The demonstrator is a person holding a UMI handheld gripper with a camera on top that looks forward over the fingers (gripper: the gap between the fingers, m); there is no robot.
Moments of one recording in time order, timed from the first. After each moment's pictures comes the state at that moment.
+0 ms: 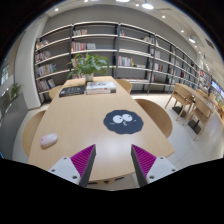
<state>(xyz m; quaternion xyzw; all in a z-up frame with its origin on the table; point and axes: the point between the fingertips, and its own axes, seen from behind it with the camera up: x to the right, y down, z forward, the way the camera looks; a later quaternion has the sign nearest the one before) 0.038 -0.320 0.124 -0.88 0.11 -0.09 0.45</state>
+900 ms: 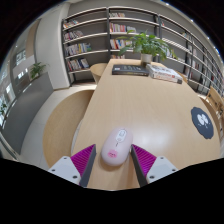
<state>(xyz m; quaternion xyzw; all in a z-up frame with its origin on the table) -0.266 -0.154 -0.013 -0.92 -0.02 0.02 0.38</state>
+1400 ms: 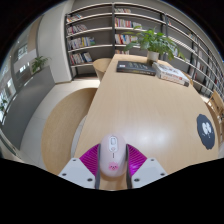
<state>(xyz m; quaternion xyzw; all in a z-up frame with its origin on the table) -0.278 -0.122 -0.017 -0.94 -0.04 0.02 0.35</state>
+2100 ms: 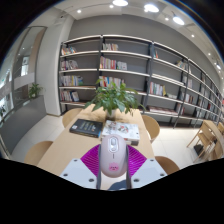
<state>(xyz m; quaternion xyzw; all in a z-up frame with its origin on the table) 0.055 -0.006 0.272 -0.85 -0.06 -0.02 0.53</state>
